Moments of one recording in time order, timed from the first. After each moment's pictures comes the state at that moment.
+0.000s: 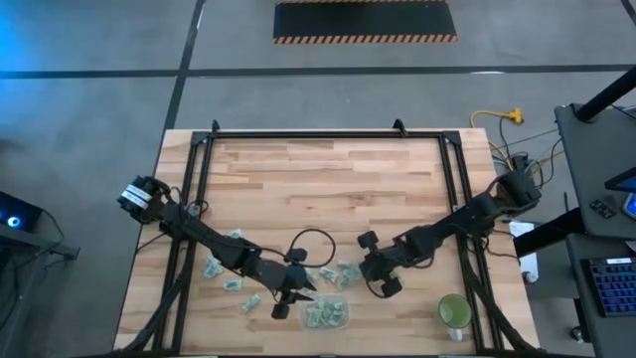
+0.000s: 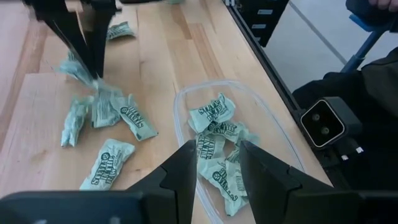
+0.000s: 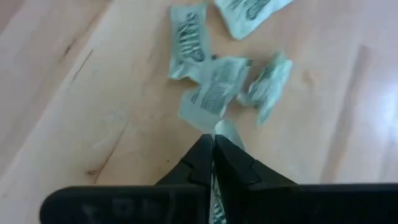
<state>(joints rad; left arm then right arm) -0.48 1.65 0.88 0.27 -0.10 -0.28 0.40 1.65 0.79 -0.18 0.10 -0.06</state>
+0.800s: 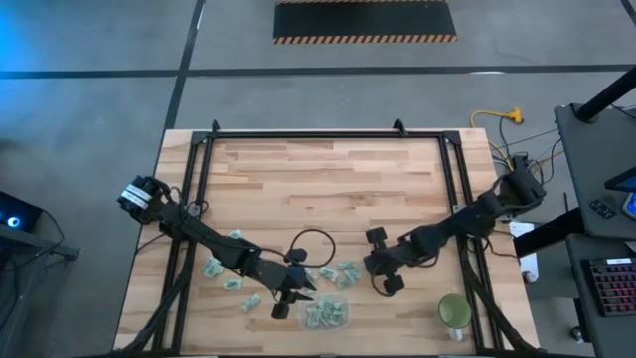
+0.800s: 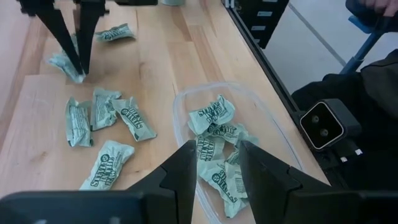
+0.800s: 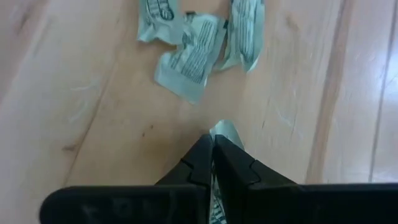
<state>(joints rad) -0.48 1.65 0.87 0.28 -0.10 -0.28 0.41 1.62 0.74 -0.20 0.16 0.08</state>
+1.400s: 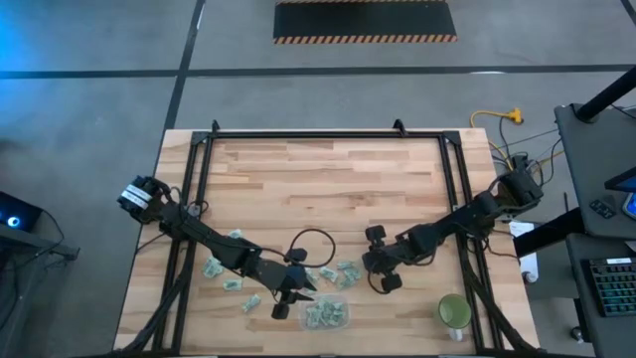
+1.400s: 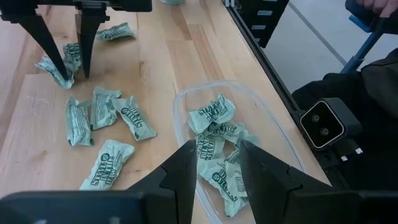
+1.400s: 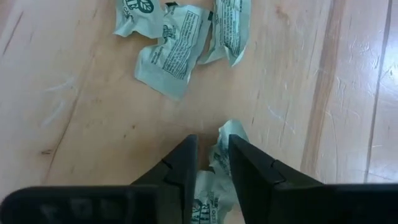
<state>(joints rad) -0.48 1.65 0.87 0.27 -0.10 -0.28 0.38 1.64 0.73 -0.19 0.16 0.08</state>
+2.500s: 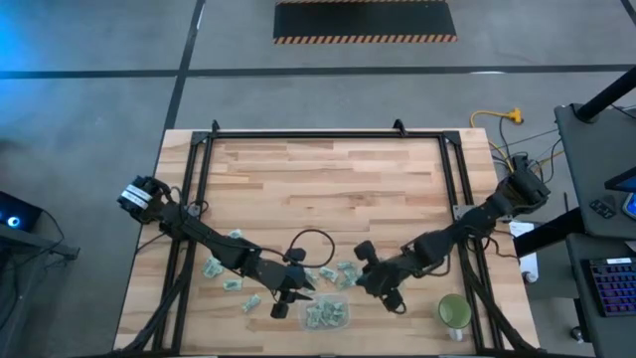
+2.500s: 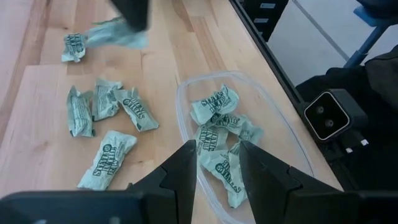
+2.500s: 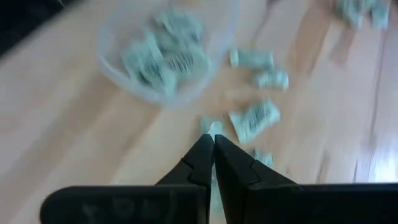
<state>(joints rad) -0.48 1.65 0.86 0.27 -0.10 -0.28 0.52 1.59 0.90 -0.15 0.16 -0.13</state>
